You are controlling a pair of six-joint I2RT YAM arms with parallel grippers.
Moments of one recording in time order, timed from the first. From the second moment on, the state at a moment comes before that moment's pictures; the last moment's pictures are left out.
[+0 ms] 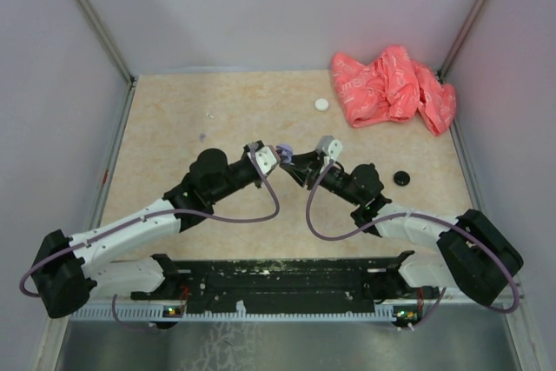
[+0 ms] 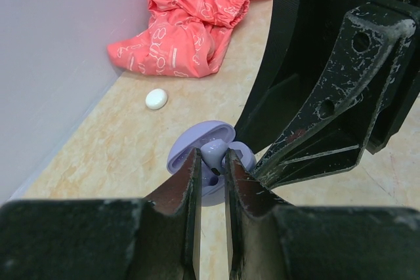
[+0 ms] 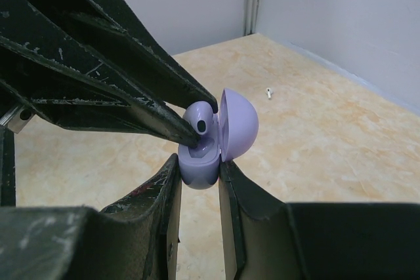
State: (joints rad) left arm -0.90 1.12 0.73 0.33 0.08 0.36; right arm 0.70 1.24 0.41 1.02 -0.34 0.05
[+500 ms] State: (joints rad) left arm -0.90 1.11 0.74 0.29 0.11 0.36; right arm 0.70 1.23 0.41 1.00 -0.35 0.05
